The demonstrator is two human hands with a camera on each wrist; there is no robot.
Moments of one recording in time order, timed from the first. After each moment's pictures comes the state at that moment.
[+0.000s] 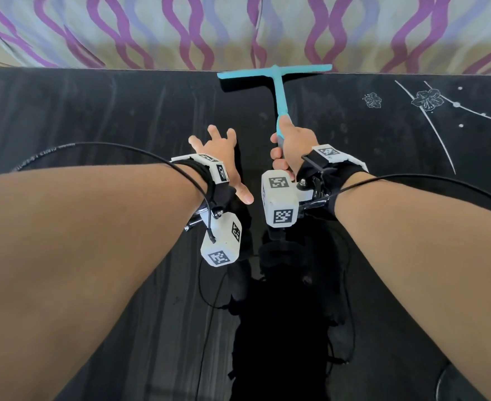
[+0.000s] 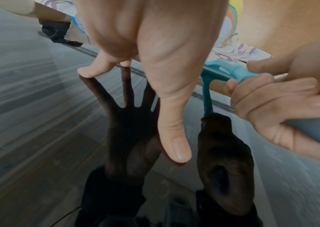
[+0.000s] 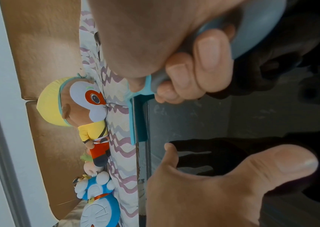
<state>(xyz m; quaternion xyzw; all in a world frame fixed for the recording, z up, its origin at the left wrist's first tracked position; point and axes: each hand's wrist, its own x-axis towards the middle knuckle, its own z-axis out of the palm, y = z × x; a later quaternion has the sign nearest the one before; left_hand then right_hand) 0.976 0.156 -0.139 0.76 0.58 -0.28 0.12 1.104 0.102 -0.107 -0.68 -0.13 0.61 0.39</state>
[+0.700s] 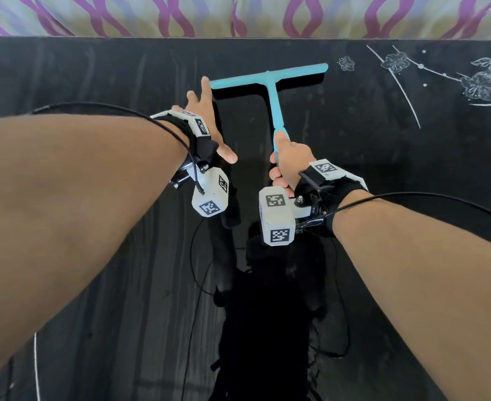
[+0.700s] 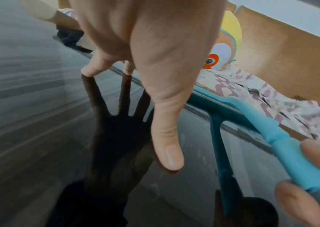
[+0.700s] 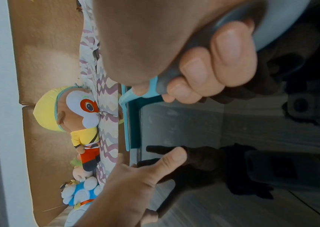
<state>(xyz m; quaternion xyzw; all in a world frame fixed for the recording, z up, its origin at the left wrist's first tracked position) 0.963 0.136 -0.125 0.74 0.62 -0.17 0.21 1.091 0.005 -0.107 -0.74 -0.12 0.59 0.30</state>
